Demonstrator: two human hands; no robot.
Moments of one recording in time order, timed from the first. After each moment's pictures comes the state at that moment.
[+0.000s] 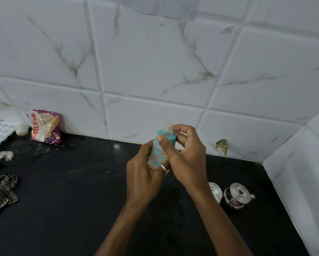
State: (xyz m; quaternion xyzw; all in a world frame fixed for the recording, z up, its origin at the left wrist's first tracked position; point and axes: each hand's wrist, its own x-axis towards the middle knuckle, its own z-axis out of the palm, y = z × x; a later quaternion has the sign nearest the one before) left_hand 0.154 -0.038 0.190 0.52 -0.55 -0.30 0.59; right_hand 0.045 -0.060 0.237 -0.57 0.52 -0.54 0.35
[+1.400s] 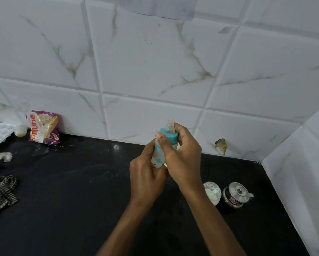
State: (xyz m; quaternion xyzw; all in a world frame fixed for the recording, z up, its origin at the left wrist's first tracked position) left_hand 0.142 -0.039 0.193 0.50 -0.55 -0.27 0.61; right_hand 0.054 -0.059 0.241 -0.55 0.54 -0.54 0.34
